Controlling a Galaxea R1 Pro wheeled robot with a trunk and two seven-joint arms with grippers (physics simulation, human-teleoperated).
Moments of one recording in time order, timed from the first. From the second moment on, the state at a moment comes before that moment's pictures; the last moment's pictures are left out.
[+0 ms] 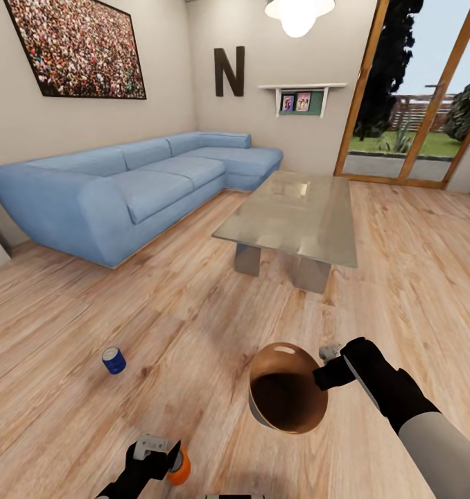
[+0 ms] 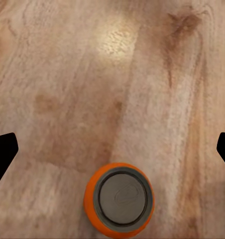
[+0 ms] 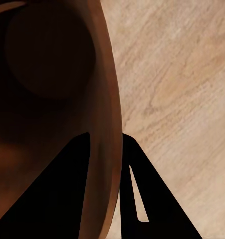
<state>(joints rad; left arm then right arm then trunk) -0.21 0.04 -0.07 -0.69 0.07 -0.18 -0.21 -0.69 -0.23 0.28 -0.93 0.07 1.04 0.50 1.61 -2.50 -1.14</state>
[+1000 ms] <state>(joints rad) -0.21 0.04 -0.09 -0.69 0.07 -0.17 -0.21 -0.69 -0.23 0.28 -0.93 0.08 1.04 0.50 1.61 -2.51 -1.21</state>
